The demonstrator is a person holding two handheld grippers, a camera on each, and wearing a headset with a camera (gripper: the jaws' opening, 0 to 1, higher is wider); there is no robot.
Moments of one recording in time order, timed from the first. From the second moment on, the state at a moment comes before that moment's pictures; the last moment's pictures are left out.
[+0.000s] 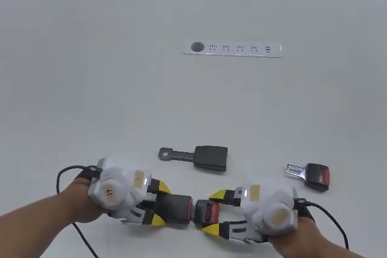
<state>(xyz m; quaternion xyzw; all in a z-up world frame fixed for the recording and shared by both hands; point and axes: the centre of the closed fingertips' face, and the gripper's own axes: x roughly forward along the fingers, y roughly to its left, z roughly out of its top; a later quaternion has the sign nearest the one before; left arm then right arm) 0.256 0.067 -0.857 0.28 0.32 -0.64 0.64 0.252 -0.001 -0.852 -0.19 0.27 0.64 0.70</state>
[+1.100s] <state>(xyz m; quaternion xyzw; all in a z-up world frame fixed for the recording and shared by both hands) 0.258 0.065 -0.854 0.25 0.32 -0.65 0.65 0.252 -0.002 -0.850 -0.15 0.26 0.62 0.73</state>
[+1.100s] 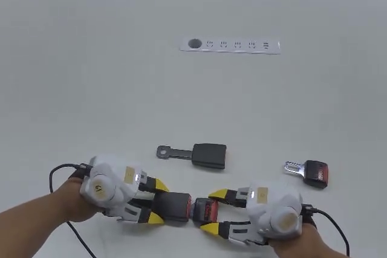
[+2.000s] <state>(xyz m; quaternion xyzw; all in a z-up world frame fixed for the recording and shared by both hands) 0.257 0.062 -0.856 0.32 0.33 -0.64 0.62 0.252 0.000 -0.851 -0.20 0.27 0.62 0.71</state>
